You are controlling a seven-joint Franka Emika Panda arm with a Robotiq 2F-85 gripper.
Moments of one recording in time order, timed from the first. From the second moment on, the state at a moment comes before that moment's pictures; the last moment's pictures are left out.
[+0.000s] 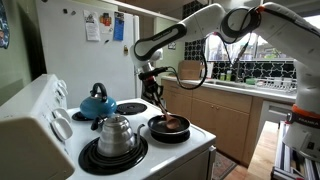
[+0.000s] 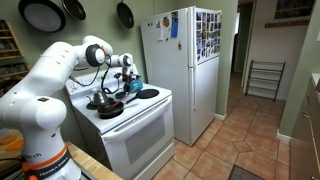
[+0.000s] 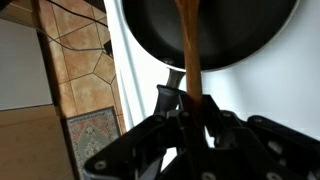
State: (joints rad) arm 0.36 0.85 0.02 -1.13 -0.02 1.57 0.85
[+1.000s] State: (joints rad) arm 0.35 0.80 -0.04 -1.22 -0.09 1.50 1.01
